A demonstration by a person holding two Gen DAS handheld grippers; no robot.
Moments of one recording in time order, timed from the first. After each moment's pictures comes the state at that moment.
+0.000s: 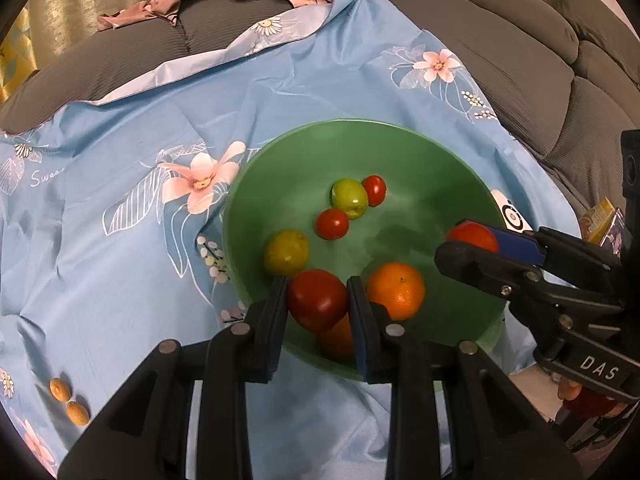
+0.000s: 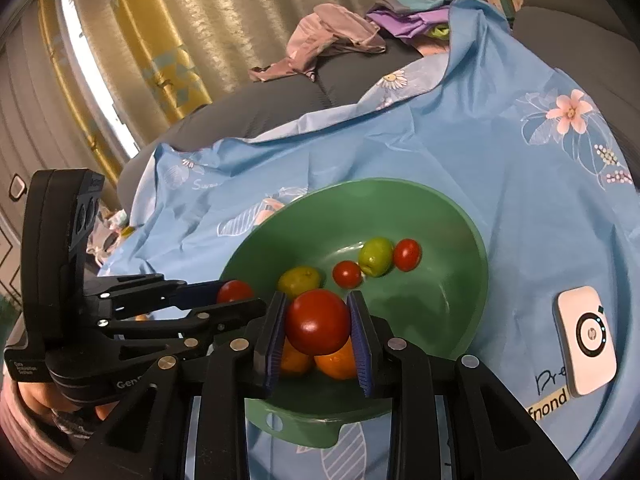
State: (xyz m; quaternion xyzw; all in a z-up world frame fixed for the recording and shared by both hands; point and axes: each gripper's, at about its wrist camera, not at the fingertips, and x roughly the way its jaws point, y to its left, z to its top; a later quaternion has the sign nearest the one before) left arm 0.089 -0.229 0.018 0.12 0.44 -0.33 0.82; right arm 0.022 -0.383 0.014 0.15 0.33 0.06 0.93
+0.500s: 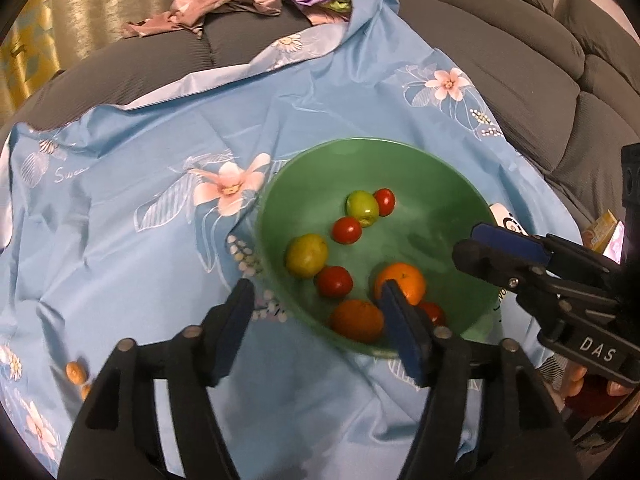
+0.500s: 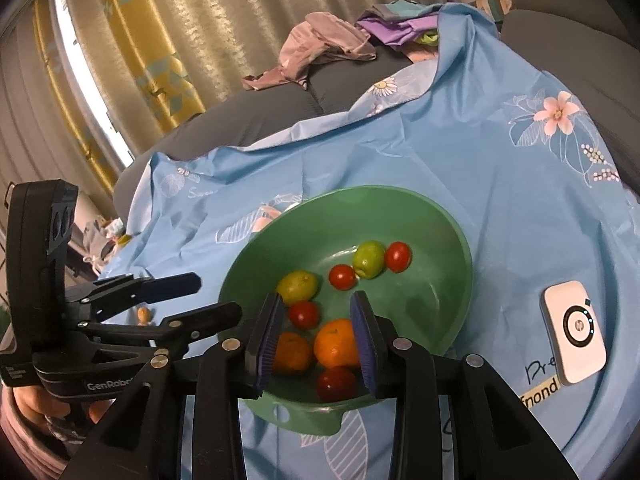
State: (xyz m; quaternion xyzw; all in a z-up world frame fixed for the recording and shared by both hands) left arm 0.073 -0.207 0.036 0.11 0.42 -0.31 0.85; right arm 0.011 -0.380 0.024 0.15 0.32 0.05 0.93
